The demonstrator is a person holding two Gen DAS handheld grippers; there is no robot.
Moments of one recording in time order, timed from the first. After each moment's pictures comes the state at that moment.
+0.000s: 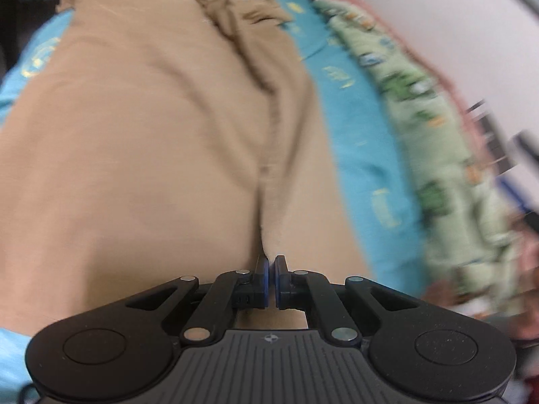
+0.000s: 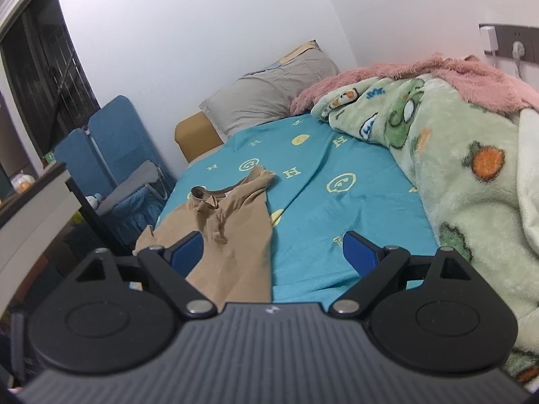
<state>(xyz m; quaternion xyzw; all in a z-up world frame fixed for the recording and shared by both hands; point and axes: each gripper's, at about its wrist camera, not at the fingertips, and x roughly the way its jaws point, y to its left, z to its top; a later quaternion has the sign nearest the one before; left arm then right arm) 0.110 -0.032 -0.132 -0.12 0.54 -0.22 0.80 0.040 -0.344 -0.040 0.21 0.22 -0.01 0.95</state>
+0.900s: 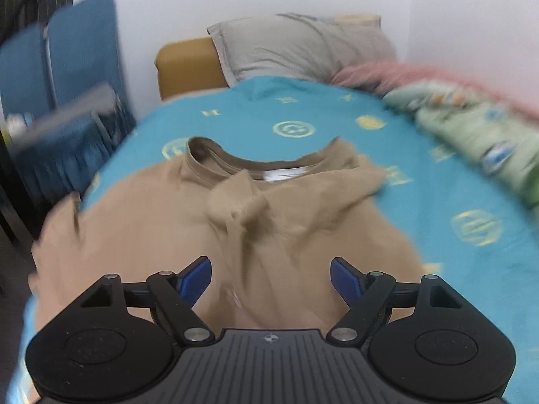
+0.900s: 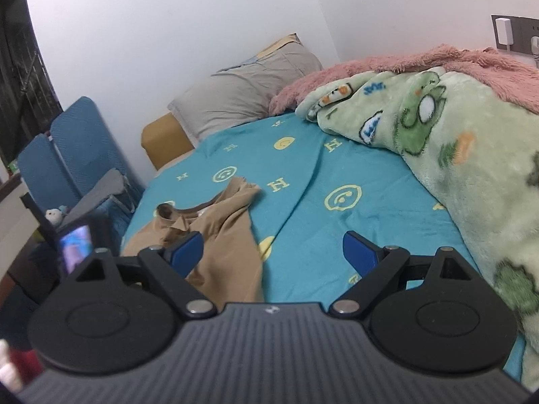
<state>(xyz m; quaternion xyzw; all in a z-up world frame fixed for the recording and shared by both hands) 0.398 -0.152 -0.142 0.08 0.34 -0.05 0.94 0.173 -0.327 -0.071 0.21 0.23 -0.07 0.95</state>
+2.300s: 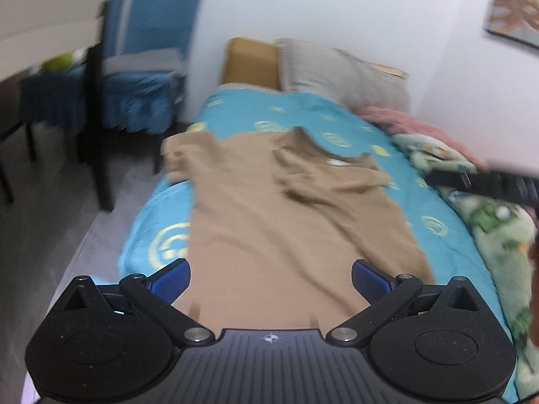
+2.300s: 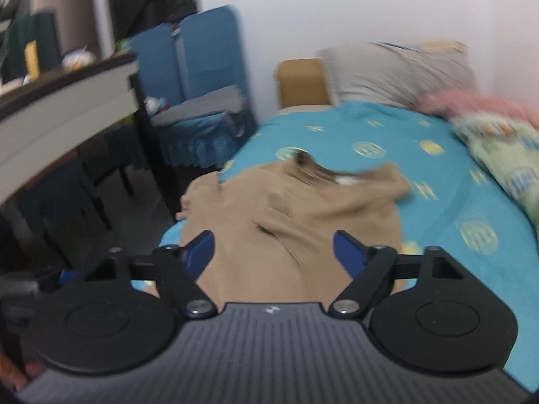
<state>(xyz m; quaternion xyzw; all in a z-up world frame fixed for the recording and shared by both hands) 0.180 0.067 -0.075 -0.11 0.34 -0.06 0.93 0.239 -0.158 -0.037 0.01 0.28 0.16 0.95</state>
